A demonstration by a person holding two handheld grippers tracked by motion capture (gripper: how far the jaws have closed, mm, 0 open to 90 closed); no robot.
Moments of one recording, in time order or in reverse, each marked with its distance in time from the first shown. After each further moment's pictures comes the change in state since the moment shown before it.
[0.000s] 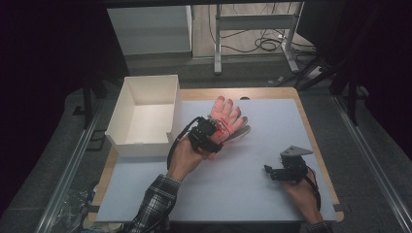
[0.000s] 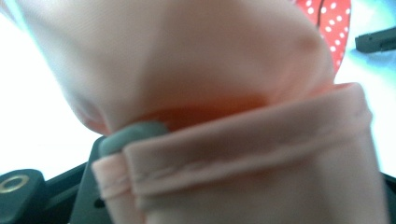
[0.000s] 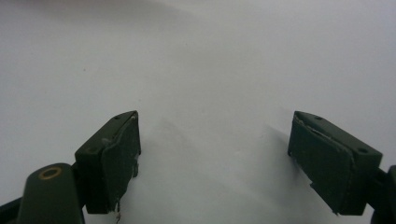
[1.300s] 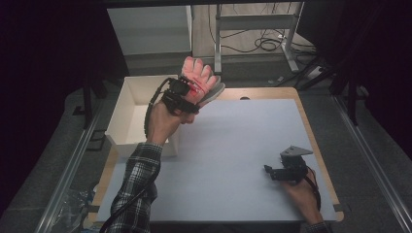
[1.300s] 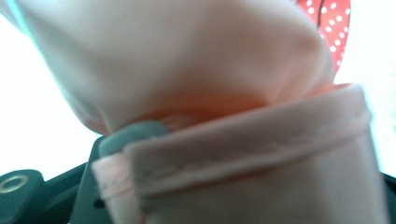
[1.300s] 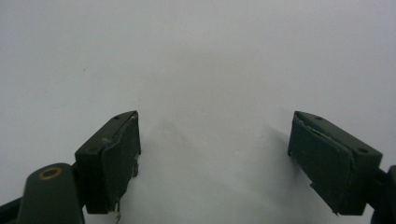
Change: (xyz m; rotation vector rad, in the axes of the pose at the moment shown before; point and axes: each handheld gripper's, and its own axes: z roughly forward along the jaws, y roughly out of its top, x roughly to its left) left arm 0.085 0.038 -0.087 -0.057 0.161 -0.149; right arm 0.000 0.000 0.000 -0.001 0.002 0.003
